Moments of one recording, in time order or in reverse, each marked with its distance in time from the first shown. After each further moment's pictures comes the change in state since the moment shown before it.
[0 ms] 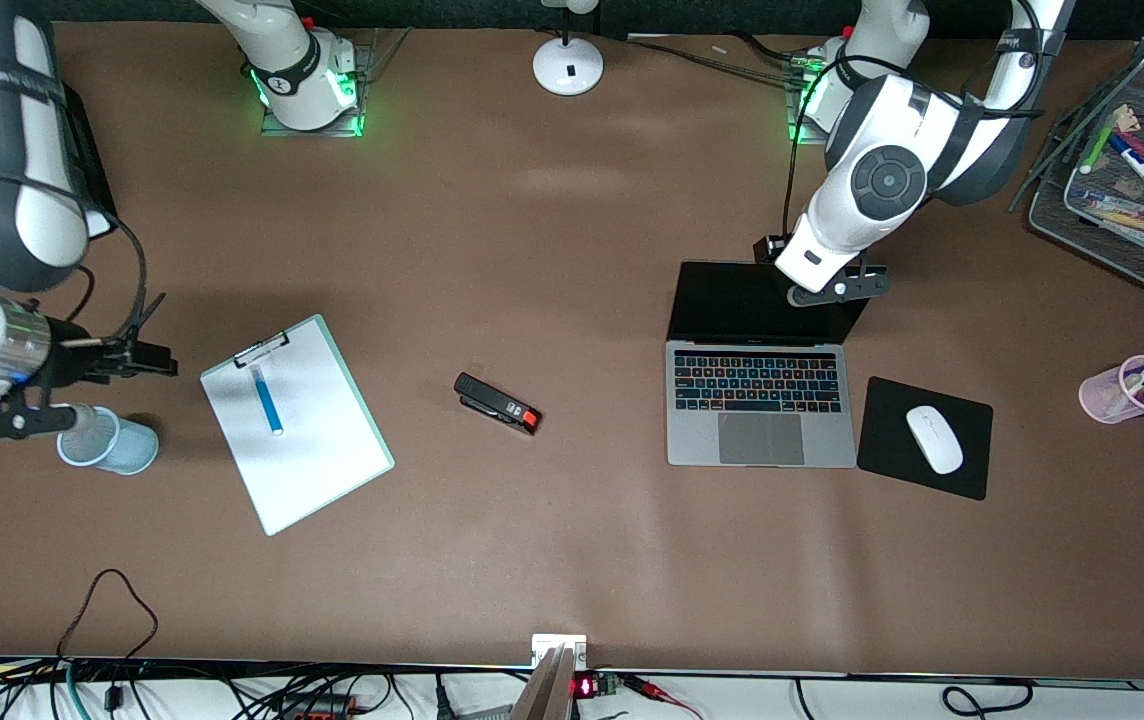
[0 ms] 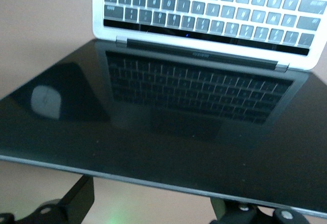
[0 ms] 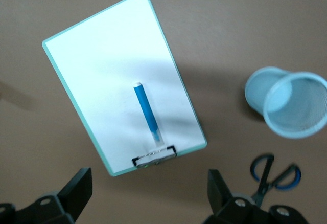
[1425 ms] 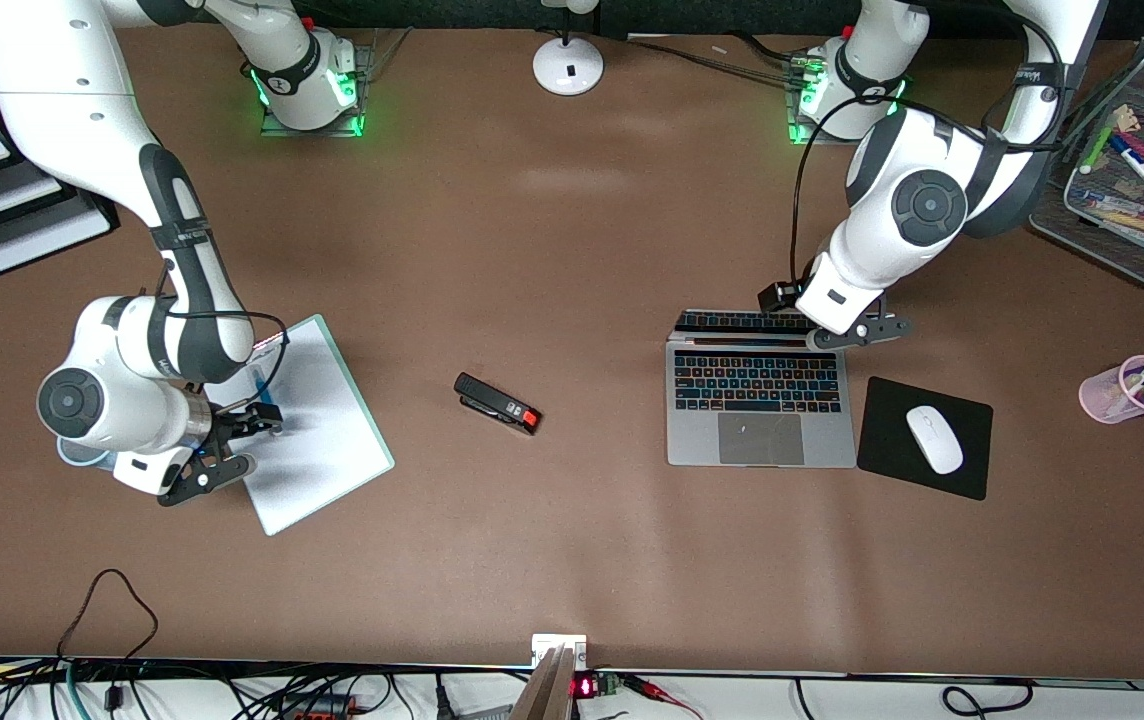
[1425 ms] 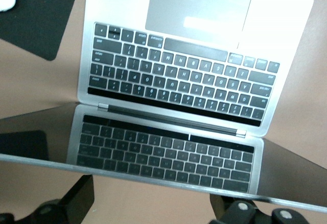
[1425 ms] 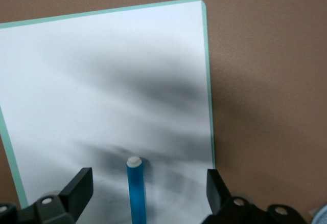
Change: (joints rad) left arm 0.042 0.106 0.009 0.121 0.000 0.131 0.001; right arm 0.090 0.295 0.006 -0.001 -0.022 0.339 -0.156
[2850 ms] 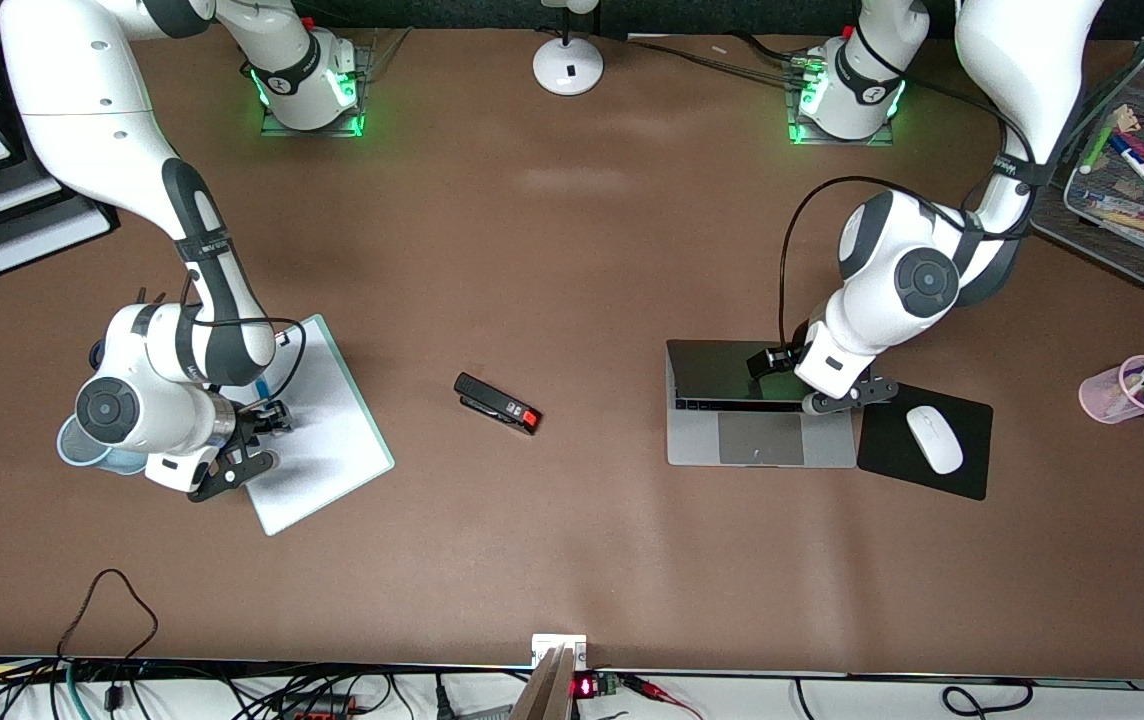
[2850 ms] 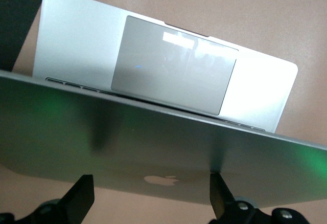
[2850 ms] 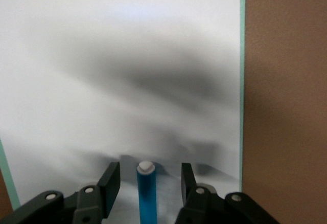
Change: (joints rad) left arm 0.024 0.247 0.008 0.124 0.000 0.209 0.001; right arm 0.016 0.035 -0.001 -0.013 -0.001 0.000 -0.008
